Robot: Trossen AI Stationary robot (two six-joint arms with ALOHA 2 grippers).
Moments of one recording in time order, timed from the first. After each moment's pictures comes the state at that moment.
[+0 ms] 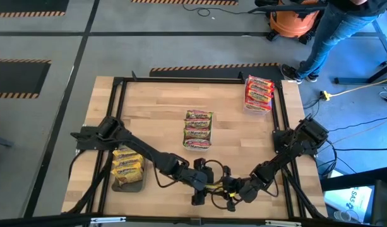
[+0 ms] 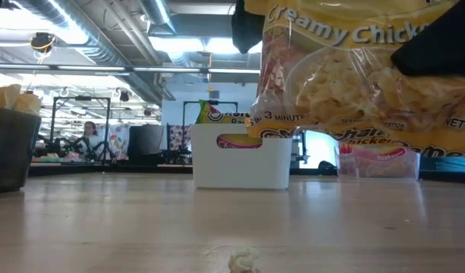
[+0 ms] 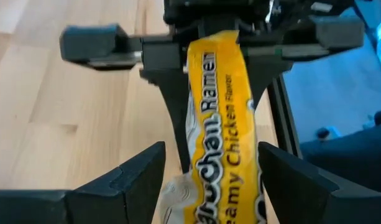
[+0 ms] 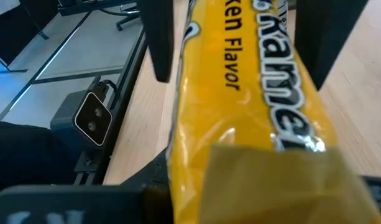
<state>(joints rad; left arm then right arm) -0.44 2.04 1.60 -0.27 -0.17 -0.44 0.77 1.83 0.79 0.54 0.53 0.51</state>
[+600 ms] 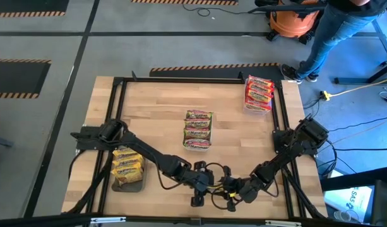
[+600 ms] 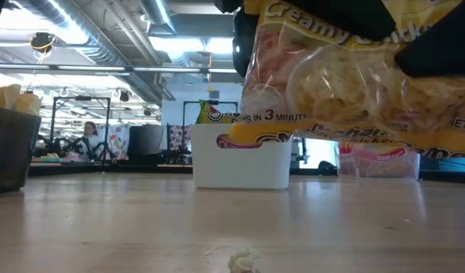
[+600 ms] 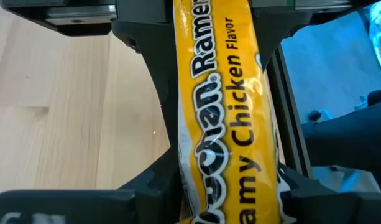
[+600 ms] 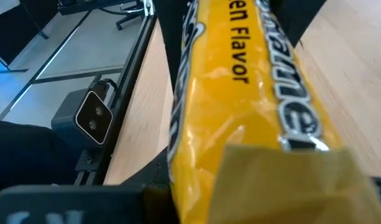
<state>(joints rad) -0.44 2.10 1.60 -0.28 -0.09 -0.44 0.77 1.83 0.79 0.53 0.53 0.52</state>
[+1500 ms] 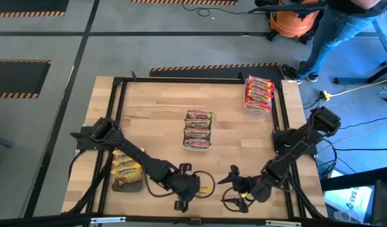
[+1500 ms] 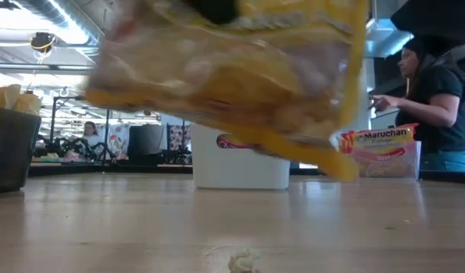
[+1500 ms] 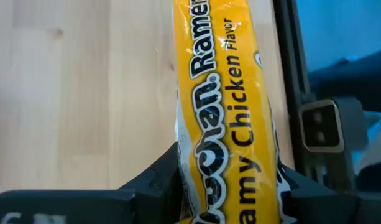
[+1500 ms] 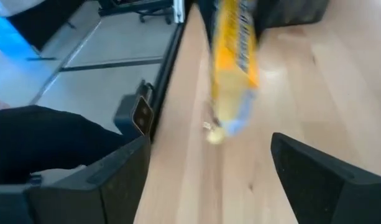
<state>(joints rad) -0.53 2.00 1.60 -0.59 -0.14 -0.48 0.81 1.60 0.79 0.29 0.47 0.51</state>
